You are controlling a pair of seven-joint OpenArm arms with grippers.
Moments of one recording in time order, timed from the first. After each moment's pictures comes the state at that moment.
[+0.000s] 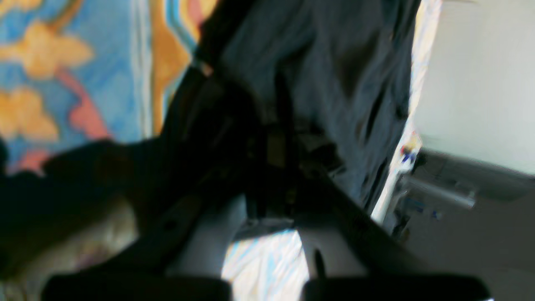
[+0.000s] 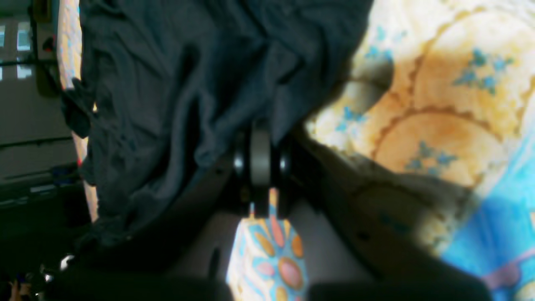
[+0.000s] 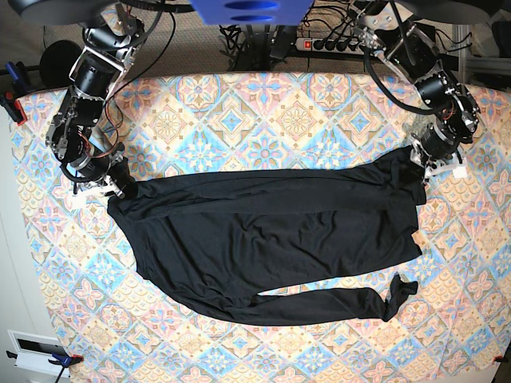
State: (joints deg) left arm -3.9 -7.2 -49.1 69.9 -53.6 -5.6 66.7; right arm 10.7 11.5 34.7 60.4 45.9 20.1 -58.8
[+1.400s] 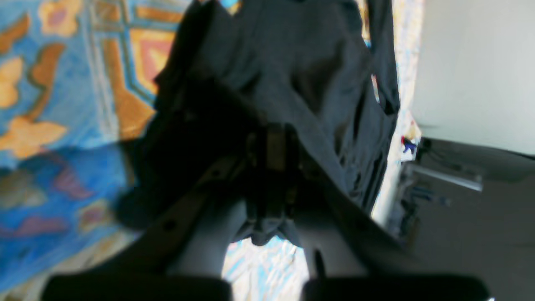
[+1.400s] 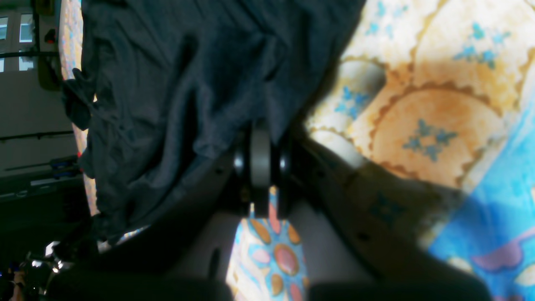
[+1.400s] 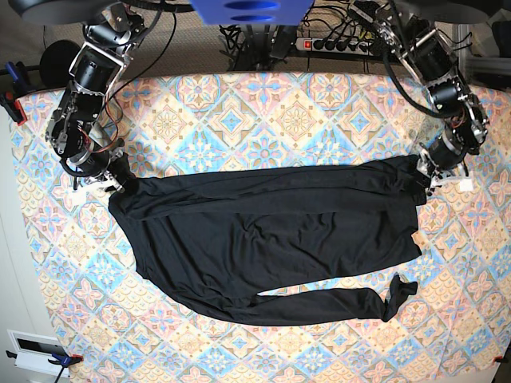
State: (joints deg) left arm -5.9 -13.4 -41.8 65.7 -59.2 -5.2 63.3; right arm 8.8 11.7 34.9 61.2 47.0 20.6 -58.8
